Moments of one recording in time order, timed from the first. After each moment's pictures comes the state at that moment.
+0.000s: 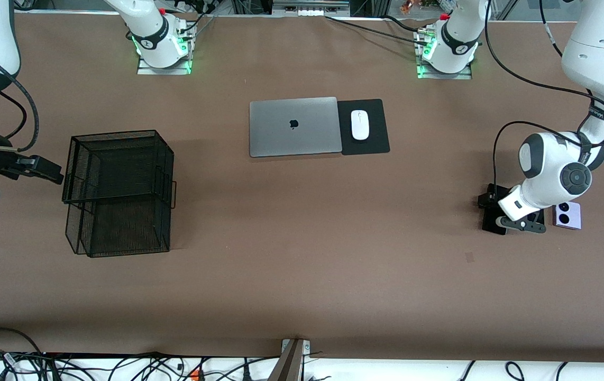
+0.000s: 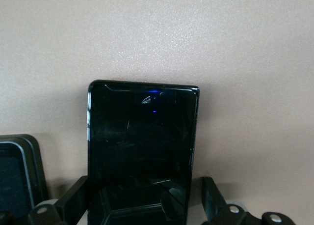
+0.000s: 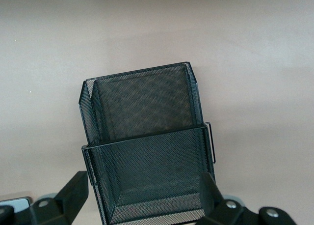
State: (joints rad) left arm 0.30 0.58 -0.14 -2.00 0.16 2.50 0.24; right arm 0.02 0.22 -0.04 -1.50 -0.03 1.74 0.08
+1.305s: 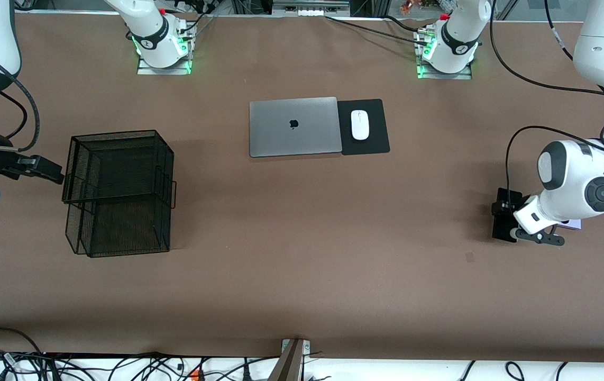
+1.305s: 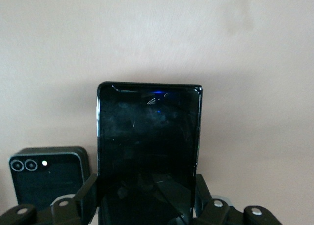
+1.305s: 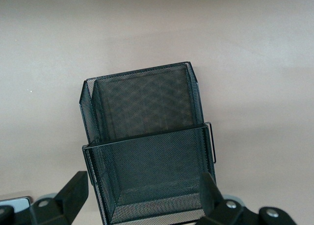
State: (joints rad) left arm 0.27 0.58 -0.16 -1.78 0.16 2.23 0.19; right arm 0.02 0.22 -0.03 -1.50 -0.03 1.74 0.08
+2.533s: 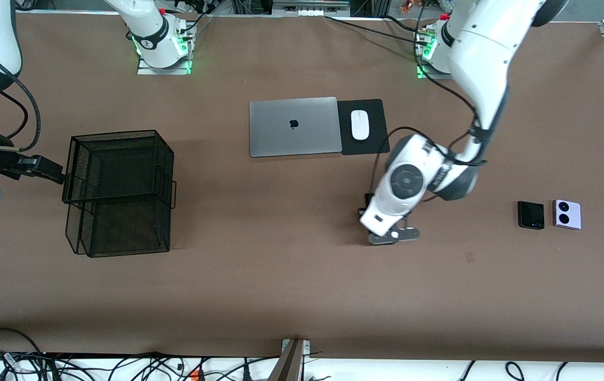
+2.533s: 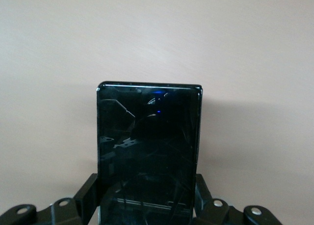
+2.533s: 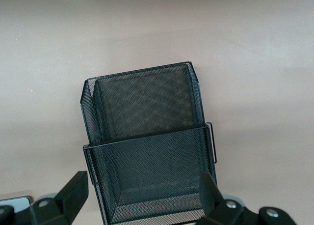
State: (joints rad) left arm -0.35 0.75 -0.17 -1.51 0.13 2.21 -0.71; right arm 0.02 0.22 -0.03 -1.50 -0.03 1.74 0.08
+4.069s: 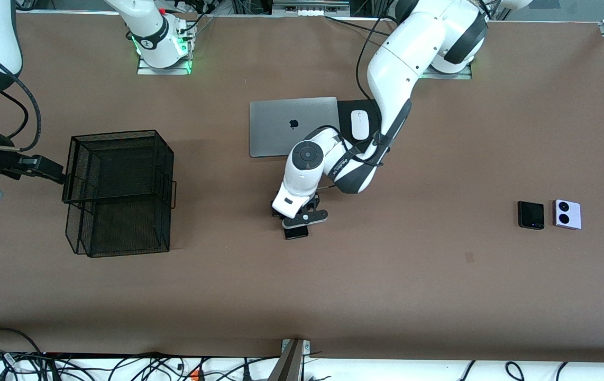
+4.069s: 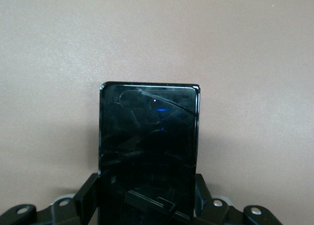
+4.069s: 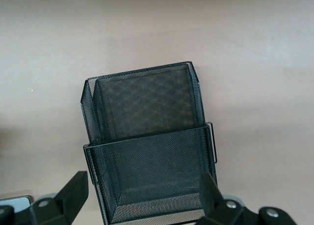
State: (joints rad) left arm -0.65 1.09 -0.13 -1.08 0.10 2.35 -1.06; right arm 0.02 0.22 -0.03 -1.50 -0.03 1.73 0.08
